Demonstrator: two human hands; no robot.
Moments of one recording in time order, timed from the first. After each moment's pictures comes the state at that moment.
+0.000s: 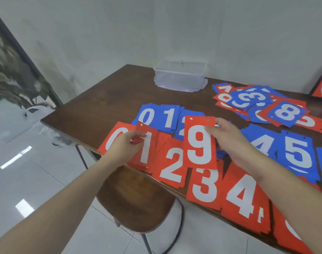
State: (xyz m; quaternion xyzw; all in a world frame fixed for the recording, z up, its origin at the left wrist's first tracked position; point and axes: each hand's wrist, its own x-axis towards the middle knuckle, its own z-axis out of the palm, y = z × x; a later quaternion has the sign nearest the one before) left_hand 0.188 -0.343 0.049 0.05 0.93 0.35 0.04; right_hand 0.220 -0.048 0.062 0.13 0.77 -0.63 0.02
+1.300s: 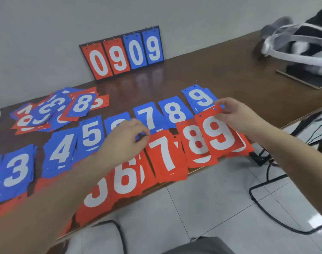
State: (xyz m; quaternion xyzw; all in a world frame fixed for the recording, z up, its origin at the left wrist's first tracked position) left_hand 0.359 0.116 0.055 0.63 0.75 0.18 0.05; right_hand 0.620 0.333 0.063 0.47 0.76 -0.42 -0.17
